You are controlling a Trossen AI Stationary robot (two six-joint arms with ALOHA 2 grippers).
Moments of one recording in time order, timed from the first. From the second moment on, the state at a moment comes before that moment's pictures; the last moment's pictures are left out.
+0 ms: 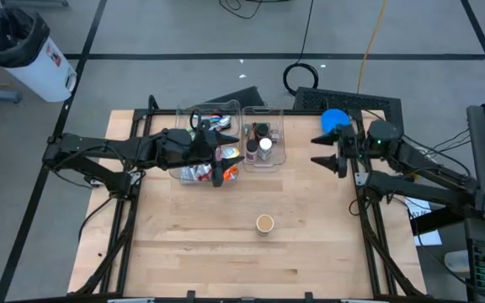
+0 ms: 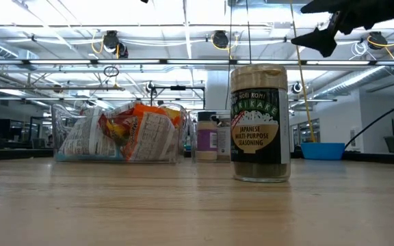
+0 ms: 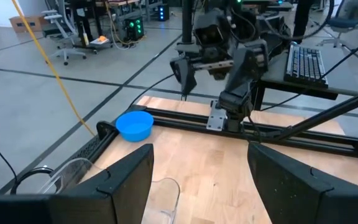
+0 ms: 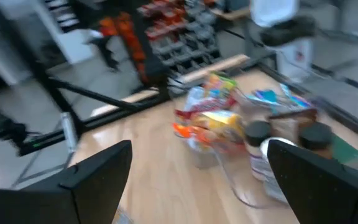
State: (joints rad) left arm -0.05 1.30 1.23 -0.12 -0.29 -0.06; right arm -0.47 0.52 0.60 -0.24 -0.40 0.26
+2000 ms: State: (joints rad) left arm -0.12 1.40 1.23 0.07 -0.14 0.16; right arm -0.46 0.35 0.10 0.39 -0.53 0.22
